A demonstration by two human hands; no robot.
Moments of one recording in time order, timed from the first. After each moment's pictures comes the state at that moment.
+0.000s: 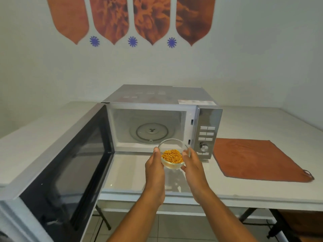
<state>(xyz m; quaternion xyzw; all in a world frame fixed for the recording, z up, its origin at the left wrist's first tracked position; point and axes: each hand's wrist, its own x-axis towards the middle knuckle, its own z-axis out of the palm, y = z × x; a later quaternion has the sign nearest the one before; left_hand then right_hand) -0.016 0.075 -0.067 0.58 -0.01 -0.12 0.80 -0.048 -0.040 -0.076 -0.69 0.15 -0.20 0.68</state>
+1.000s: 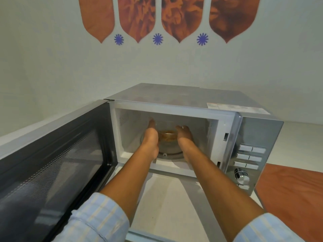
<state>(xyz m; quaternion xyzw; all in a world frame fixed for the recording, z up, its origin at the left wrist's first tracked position) 0.240 0.044 -0.060 0.55 0.01 -0.07 0.84 0.242 -0.074 -0.065 -0.75 0.18 -0.12 0.62</state>
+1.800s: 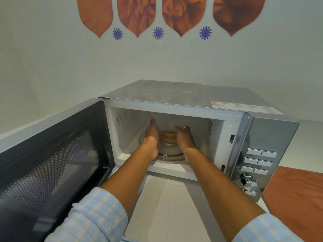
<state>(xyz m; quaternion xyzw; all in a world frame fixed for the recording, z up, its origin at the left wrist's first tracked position) 0.286 0.036 -0.079 0.57 0.03 -0.09 0.82 0.270 -0.086 -0.088 -0.75 0.18 -0.11 0.62</state>
